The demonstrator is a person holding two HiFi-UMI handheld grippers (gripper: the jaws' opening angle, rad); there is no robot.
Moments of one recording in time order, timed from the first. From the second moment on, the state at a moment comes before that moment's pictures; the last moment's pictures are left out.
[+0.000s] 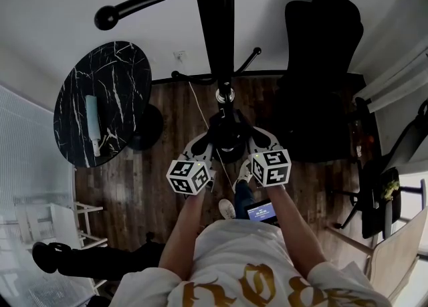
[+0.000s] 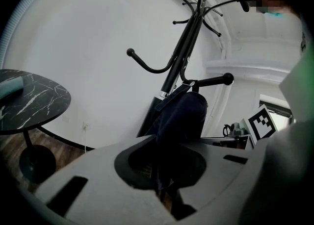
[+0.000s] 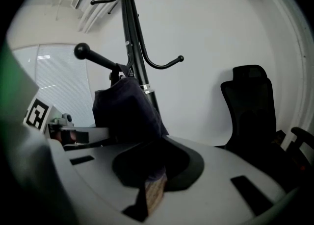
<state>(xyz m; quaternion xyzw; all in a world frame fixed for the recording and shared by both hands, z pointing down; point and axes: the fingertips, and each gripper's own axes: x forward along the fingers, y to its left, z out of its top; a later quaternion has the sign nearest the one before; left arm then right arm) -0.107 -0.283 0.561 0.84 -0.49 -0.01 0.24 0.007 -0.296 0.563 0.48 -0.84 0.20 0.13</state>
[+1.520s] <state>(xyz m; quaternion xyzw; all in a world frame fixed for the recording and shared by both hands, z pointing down) -0.135 -0.251 0.499 0.84 -0.54 -0.01 0.11 0.018 -0.248 0.530 0.51 -0.84 0.11 0.15</state>
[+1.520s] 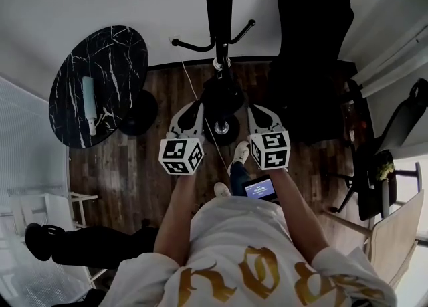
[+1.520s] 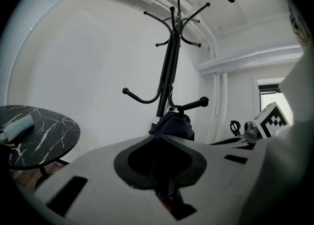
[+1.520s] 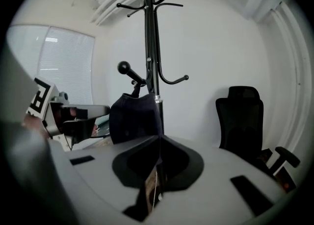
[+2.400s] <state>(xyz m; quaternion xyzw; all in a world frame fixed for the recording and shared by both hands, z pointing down) -0.134 -0.147 0.445 0.78 -0.63 0.01 0.05 0.013 -0.158 0.460 0.45 -0.88 0.07 0.09</state>
